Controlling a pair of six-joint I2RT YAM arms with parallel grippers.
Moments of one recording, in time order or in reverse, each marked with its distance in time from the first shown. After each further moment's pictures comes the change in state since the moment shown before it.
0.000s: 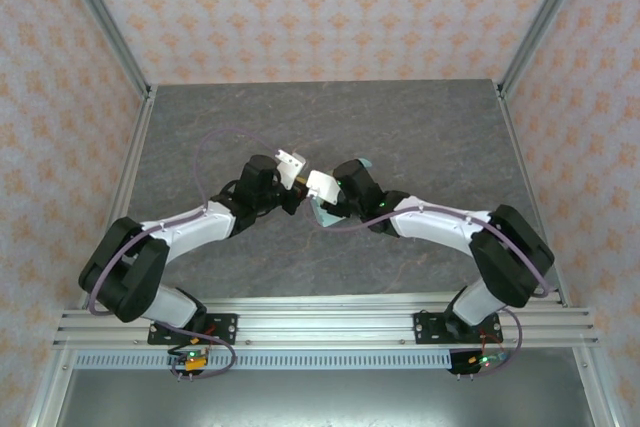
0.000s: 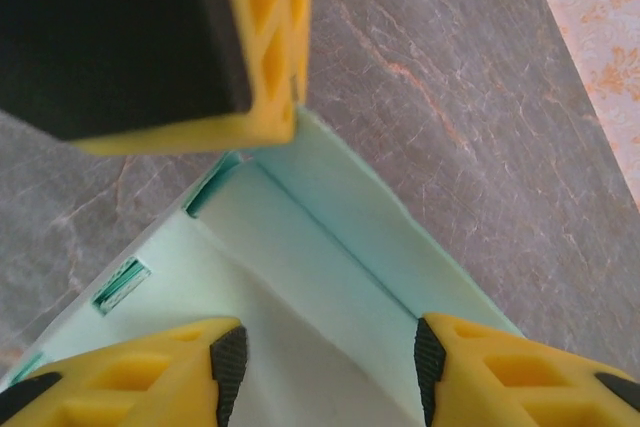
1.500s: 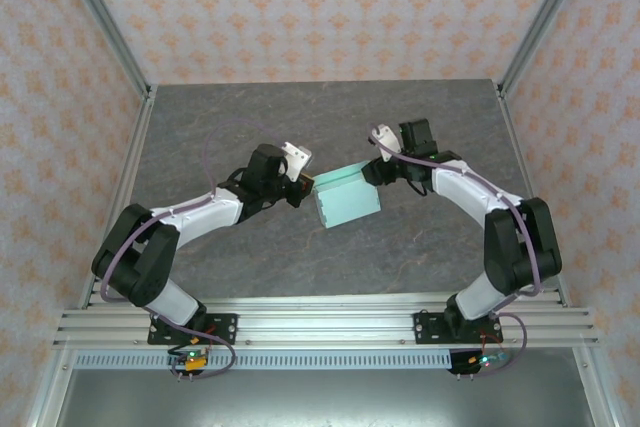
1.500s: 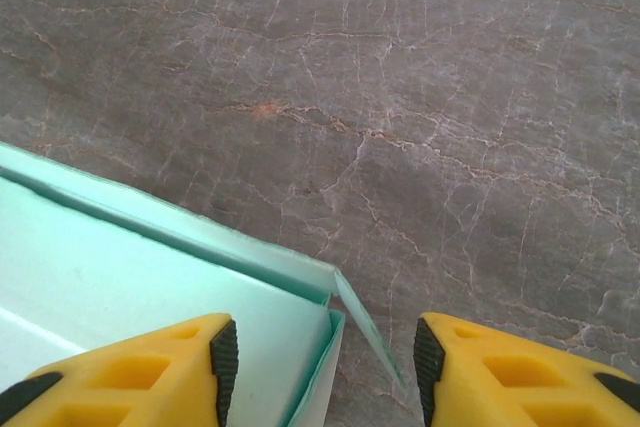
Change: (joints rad) left arm 0.013 0.078 0.124 -0.101 0.060 -0.003; right arm -0.489 0.015 0.153 -0.325 -0.500 0.380
